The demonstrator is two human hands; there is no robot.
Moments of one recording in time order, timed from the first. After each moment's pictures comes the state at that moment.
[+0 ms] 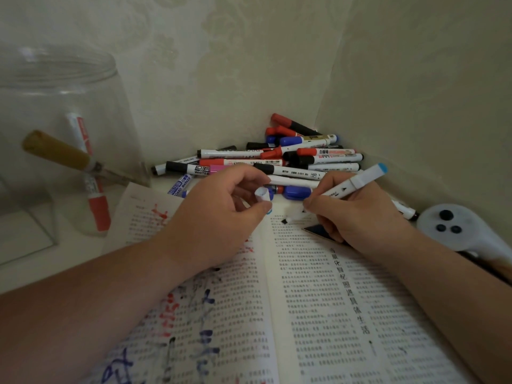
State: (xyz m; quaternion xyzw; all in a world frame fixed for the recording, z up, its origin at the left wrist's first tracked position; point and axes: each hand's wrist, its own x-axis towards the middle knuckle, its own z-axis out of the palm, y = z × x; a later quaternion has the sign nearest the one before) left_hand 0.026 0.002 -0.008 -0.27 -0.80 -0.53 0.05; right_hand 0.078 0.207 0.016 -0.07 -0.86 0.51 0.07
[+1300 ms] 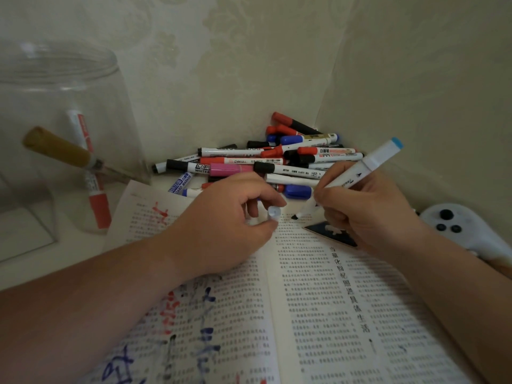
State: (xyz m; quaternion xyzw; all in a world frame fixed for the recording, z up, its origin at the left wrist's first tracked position) left_hand 0.027 -0.002 -0.007 -0.37 -0.83 -0.42 0.05; right_hand 0.075 0.217 0.011 0.01 -0.78 0.62 0.08
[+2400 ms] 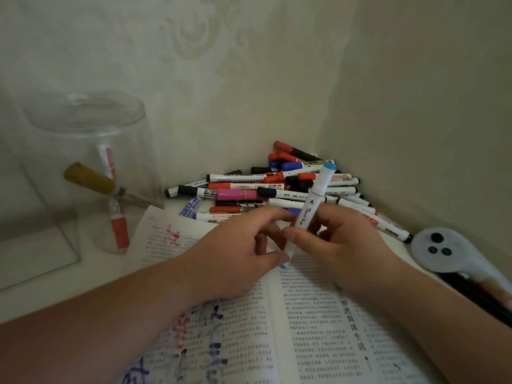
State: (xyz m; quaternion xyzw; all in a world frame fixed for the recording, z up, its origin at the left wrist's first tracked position) left_hand 0.035 0.002 -0.001 -0.36 -0.83 -0.42 -0.07; right_hand 0.092 0.191 0.015 0.08 -0.90 0.42 0.13
